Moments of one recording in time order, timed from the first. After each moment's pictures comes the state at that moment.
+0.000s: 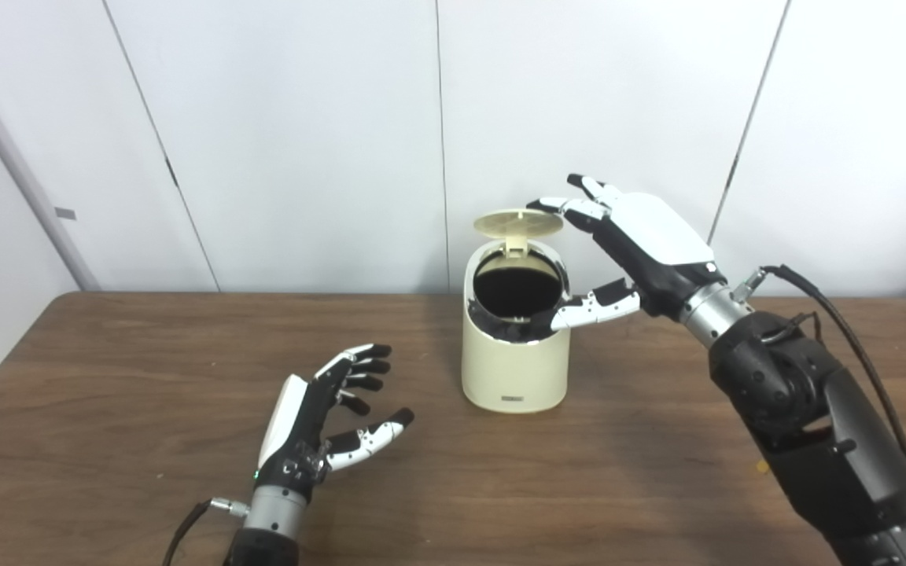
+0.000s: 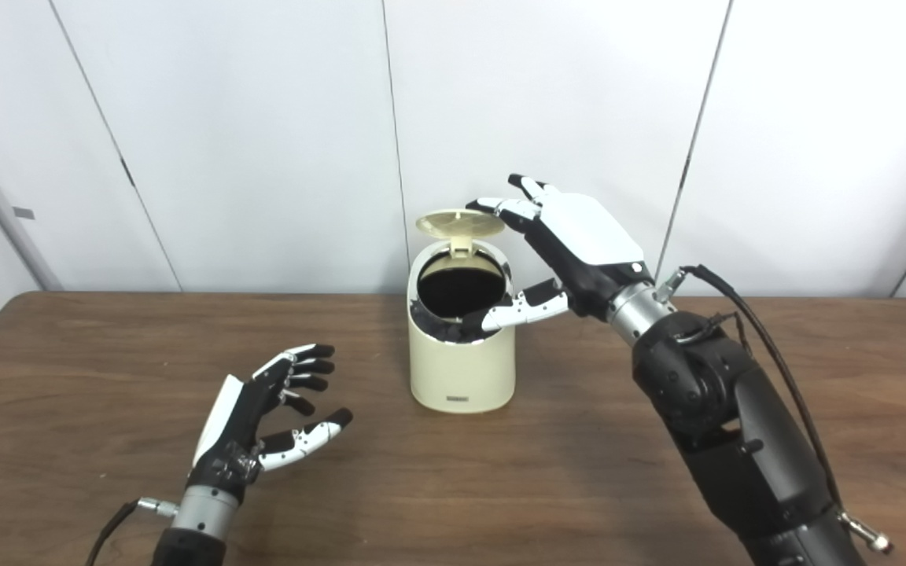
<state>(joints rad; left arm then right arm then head) -0.13 0.14 -0.05 -0.08 0.35 -0.02 0.04 -0.66 -0.36 0.27 -0.04 -0.71 0.04 0.25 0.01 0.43</state>
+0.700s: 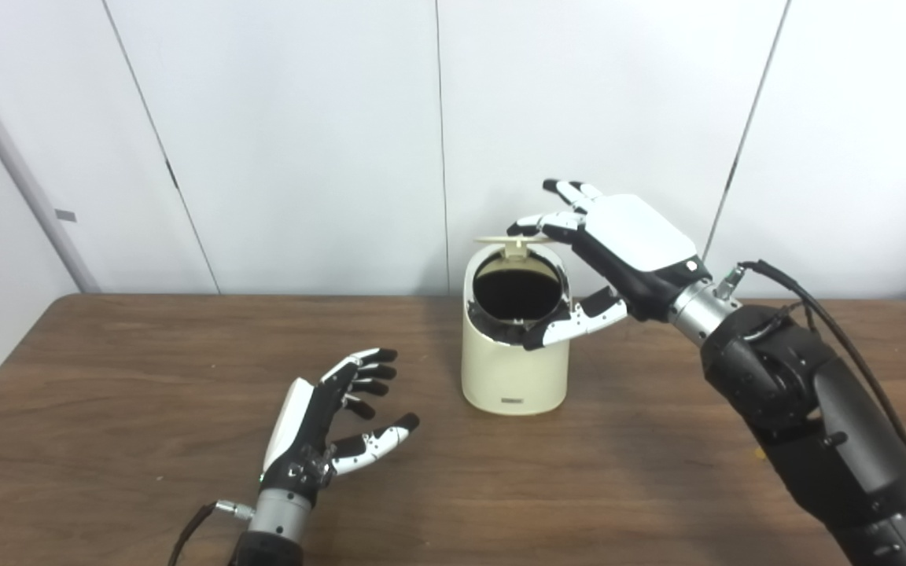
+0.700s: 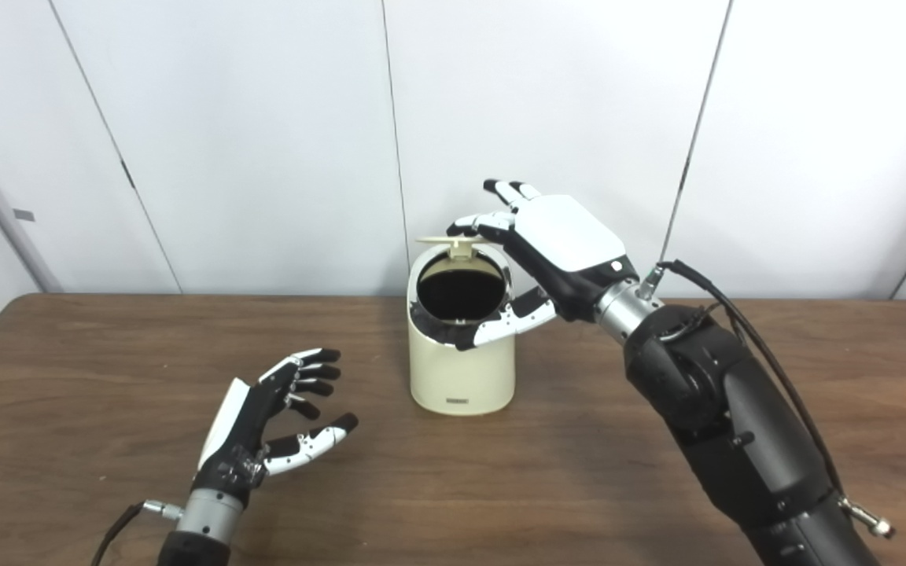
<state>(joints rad) -0.13 0.14 -0.07 -0.08 0.36 -0.01 0.03 -0.69 -0.39 0.32 -0.06 -0.80 -0.05 0.29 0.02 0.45</state>
